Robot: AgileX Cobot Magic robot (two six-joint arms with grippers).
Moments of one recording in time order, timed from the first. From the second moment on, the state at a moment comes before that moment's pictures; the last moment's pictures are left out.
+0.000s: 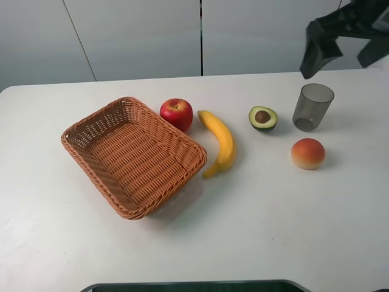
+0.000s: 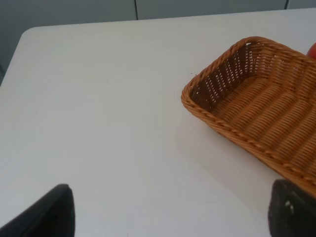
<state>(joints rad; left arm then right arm) 0.01 0.00 -0.51 0.01 1.08 0.00 0.30 1.51 -1.25 0.01 1.10 0.03</state>
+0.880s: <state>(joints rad) 0.01 0.00 -0.51 0.01 1.08 0.00 0.48 2.08 -1.64 0.12 0.95 0.05</state>
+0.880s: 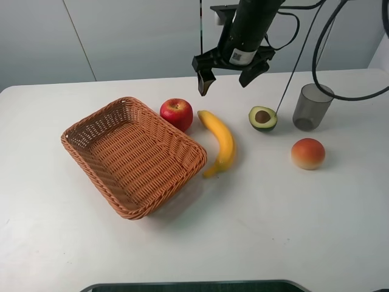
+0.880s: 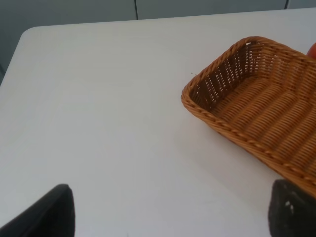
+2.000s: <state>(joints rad) 0.01 0.00 -0.51 0.01 1.08 0.00 0.52 2.28 -1.66 0.10 0.85 -0.06</state>
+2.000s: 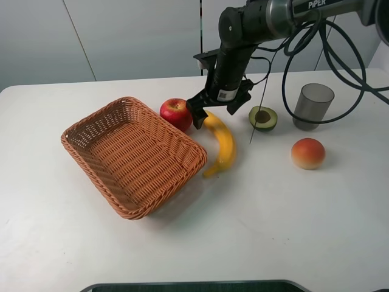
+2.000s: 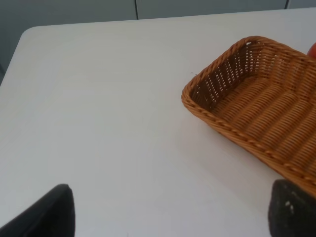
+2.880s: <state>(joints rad) 0.01 0.00 -0.51 0.01 1.08 0.00 0.52 2.33 -1.66 0.07 0.85 -0.13</state>
